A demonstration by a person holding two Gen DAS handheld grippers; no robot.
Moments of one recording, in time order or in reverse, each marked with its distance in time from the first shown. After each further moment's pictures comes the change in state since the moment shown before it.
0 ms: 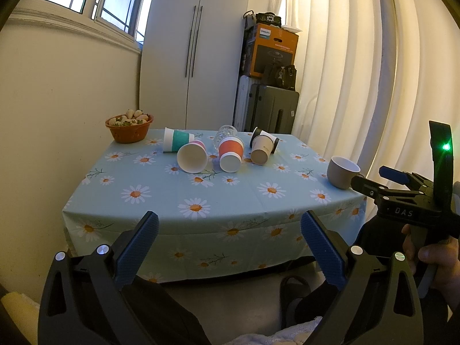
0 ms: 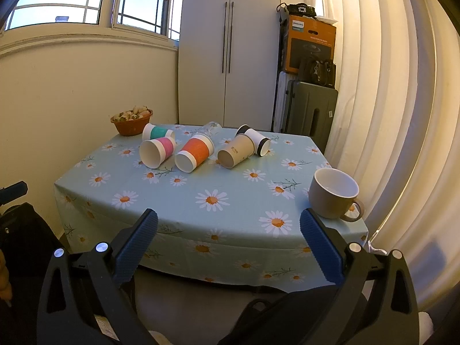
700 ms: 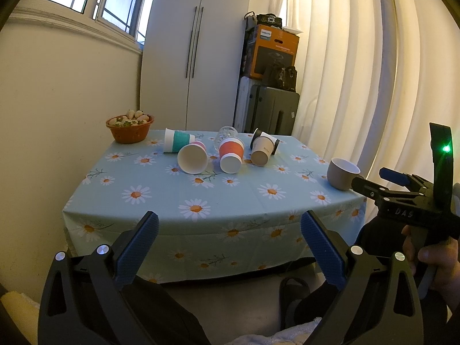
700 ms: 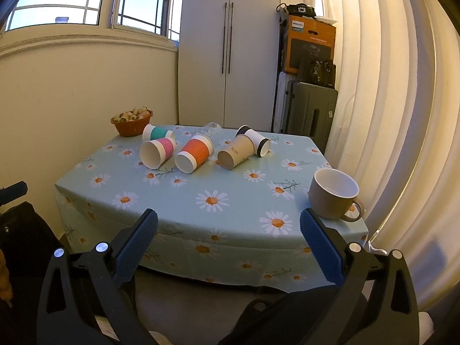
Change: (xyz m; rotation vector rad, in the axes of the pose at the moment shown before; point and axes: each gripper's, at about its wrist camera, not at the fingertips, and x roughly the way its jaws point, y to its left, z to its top) left arm 0.000 0.004 0.002 0.000 -0.001 -0.002; right arm 0.000 -0.001 0.001 0.004 -0.003 0.003
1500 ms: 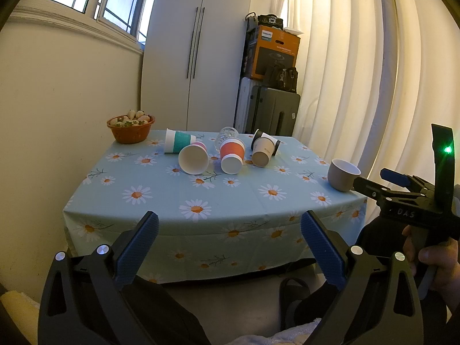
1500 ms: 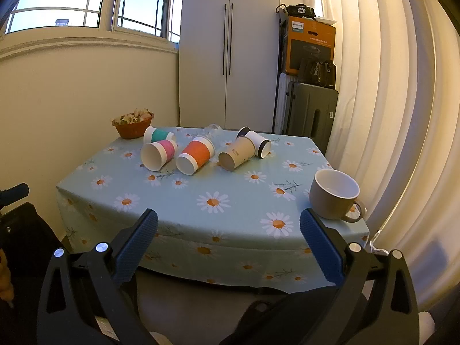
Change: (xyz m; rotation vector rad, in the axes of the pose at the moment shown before) left arm 0.001 0.004 0.002 -0.003 -0.004 0.001; right arm -0.004 -0.001 0.004 0.010 -0.007 0.006
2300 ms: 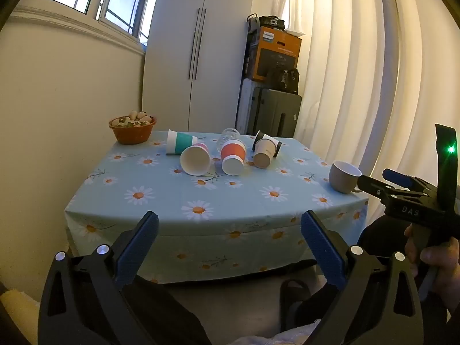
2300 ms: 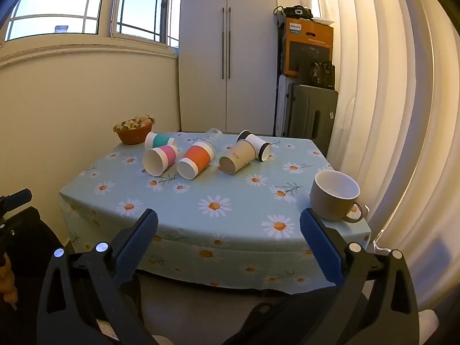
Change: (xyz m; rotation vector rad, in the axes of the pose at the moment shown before) left arm -0.001 0.001 0.001 0.003 -0.004 0.003; right arm -0.002 -0.003 -0.001 0.017 -0.016 0.010
